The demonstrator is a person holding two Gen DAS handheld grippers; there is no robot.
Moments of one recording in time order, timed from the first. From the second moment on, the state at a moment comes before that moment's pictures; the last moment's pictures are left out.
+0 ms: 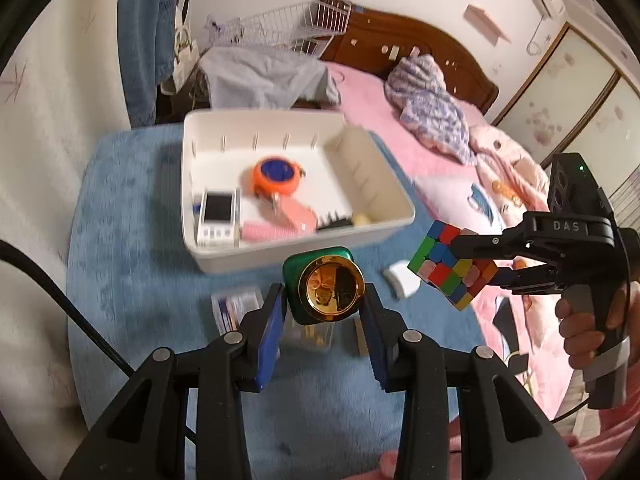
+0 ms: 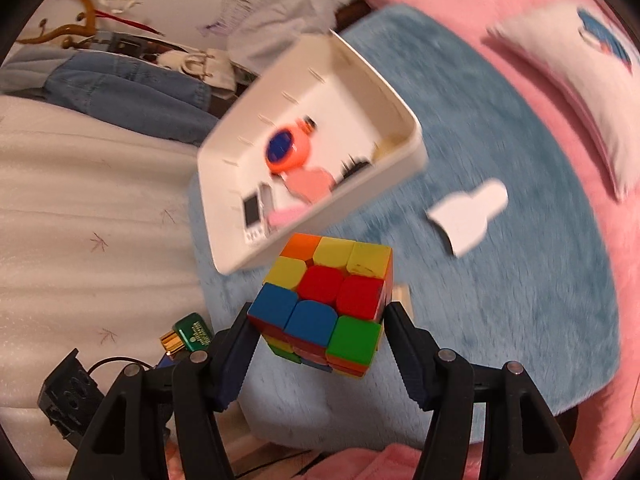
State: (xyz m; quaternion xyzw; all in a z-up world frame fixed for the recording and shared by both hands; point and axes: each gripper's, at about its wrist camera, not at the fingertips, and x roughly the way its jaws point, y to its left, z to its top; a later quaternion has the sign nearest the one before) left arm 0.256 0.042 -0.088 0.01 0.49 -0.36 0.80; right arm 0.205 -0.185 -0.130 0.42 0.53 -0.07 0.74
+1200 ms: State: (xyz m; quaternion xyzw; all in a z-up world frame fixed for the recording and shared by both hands) left arm 0.398 -0.023 -0.151 0.01 0.51 -0.32 0.80; right arm 0.347 -0.231 -0.166 0.26 0.46 -0.10 0.85
